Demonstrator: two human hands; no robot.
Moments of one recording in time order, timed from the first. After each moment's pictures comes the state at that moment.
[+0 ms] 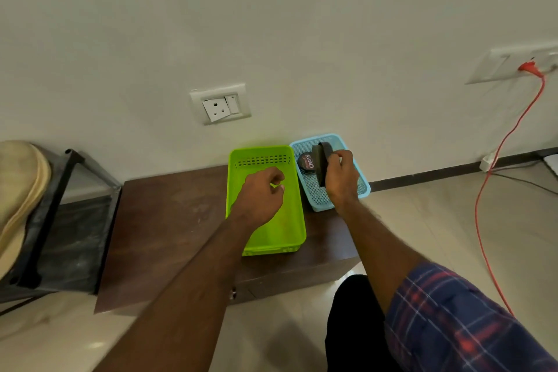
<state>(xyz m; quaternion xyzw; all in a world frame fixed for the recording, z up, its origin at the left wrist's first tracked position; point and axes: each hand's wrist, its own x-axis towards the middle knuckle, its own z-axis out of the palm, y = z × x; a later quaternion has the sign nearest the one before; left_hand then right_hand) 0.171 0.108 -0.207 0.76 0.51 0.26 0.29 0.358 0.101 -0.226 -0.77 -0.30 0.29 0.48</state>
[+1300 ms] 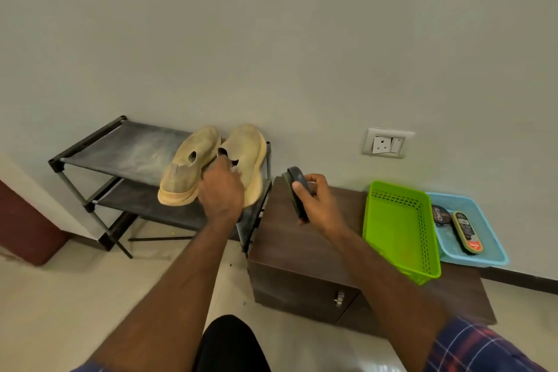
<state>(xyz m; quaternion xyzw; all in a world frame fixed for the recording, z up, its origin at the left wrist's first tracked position) -0.180 0.023 -0.095 0.46 0.80 0.38 0.03 0.009 0.043 -0.128 -0.54 -0.57 0.49 0.39</state>
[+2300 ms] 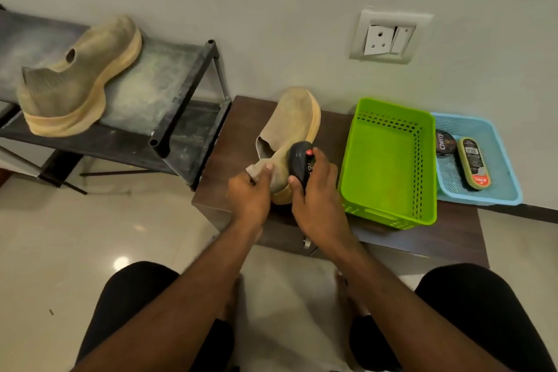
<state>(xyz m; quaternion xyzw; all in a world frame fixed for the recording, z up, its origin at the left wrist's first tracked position) -0.028 0.018 -0.272 0.30 0.73 0.49 0.36 0.095 0.016 -0.258 -0.62 -0.68 0.25 0.32</state>
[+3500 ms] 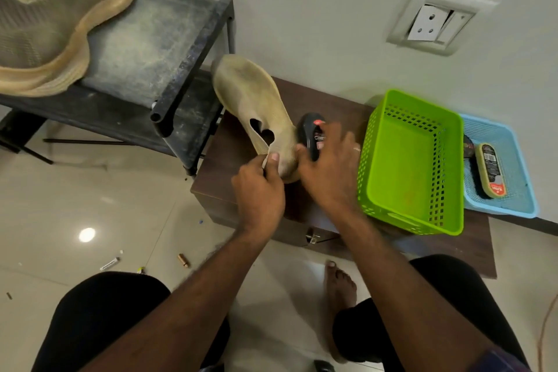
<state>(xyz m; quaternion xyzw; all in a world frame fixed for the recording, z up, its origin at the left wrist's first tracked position) -0.044 0.019 -0.276 0.39 0.73 0.48 0.29 0.062 0.070 -0.271 -0.68 -0.68 0.12 0.24</state>
